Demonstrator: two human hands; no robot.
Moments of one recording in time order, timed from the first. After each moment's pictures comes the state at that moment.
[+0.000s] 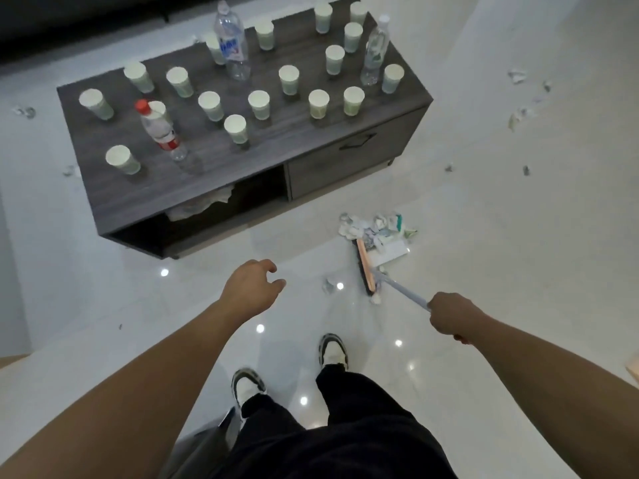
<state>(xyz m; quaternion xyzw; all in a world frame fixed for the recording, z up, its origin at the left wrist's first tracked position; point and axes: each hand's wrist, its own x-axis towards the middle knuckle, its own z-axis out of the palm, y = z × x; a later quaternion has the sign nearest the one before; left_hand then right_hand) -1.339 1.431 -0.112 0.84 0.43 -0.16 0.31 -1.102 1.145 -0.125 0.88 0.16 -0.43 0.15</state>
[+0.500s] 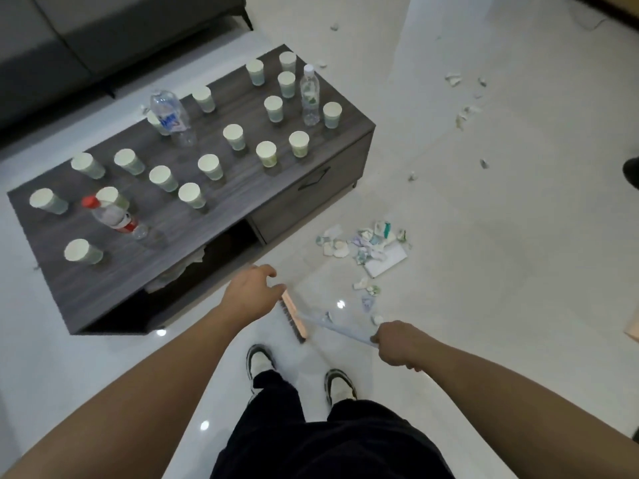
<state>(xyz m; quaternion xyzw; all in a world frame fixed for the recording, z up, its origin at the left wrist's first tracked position) -1.208 1.464 -0.080 0.89 0.33 -0.17 0.26 -1.107 1.189 -0.123 0.82 0.26 -0.51 0.10</state>
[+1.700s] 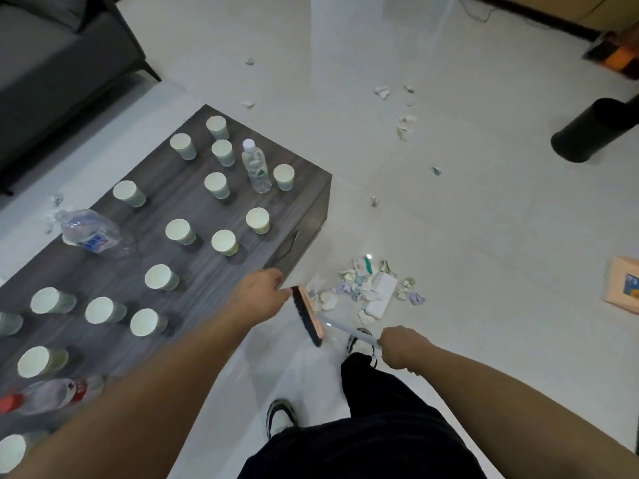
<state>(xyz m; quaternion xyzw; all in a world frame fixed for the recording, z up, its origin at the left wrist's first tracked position) -0.945 1.596 -0.093 0.93 0.16 -0.24 0.23 -0.937 1.301 -0.153 0.86 0.14 -0.48 0.06</state>
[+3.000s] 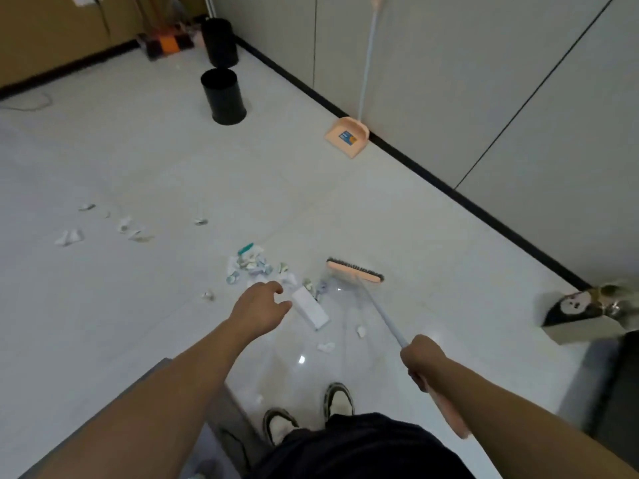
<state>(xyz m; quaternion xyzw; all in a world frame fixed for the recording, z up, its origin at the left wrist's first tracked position) -0.655 1.386 -0.071 0.84 -0.44 -0.33 0.08 -0.965 1.297 -0.117 0.45 -0.75 -0.18 -0.45</state>
